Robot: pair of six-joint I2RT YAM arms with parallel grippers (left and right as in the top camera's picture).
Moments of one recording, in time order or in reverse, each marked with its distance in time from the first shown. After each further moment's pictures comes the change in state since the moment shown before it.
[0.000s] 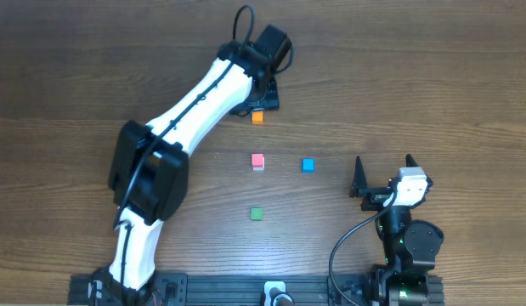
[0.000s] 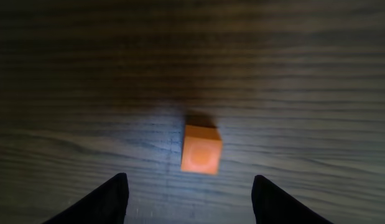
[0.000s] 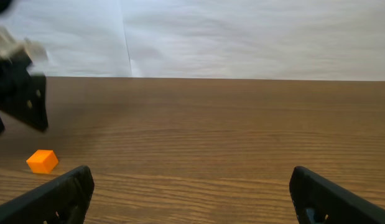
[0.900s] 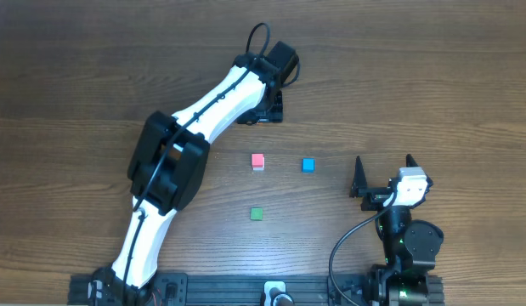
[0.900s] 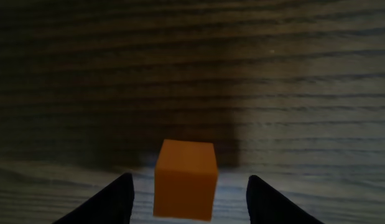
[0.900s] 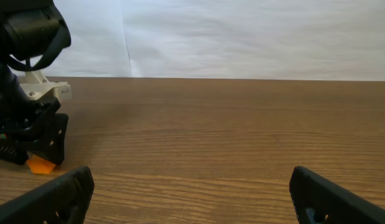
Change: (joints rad) left arm -0.019 0.108 0.000 0.036 0.019 0.030; right arm 0.000 0.000 0.000 0.000 0.000 0.000
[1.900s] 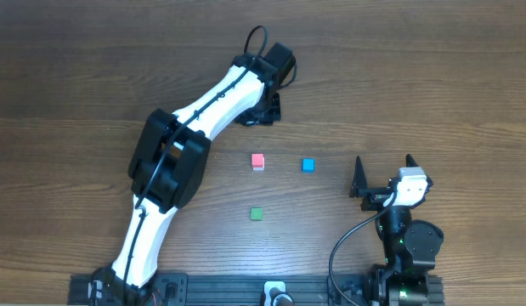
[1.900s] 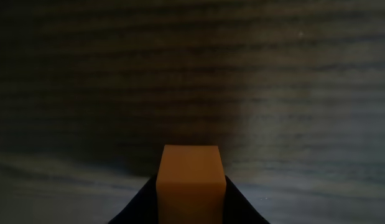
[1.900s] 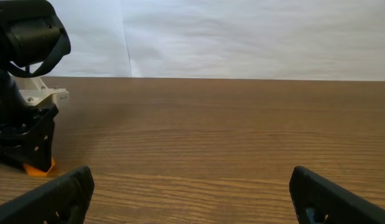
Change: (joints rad) left arm 0.009 0.009 0.000 -0.032 0.026 0.003; right arm 0.000 0.000 0.000 0.000 0.000 0.000
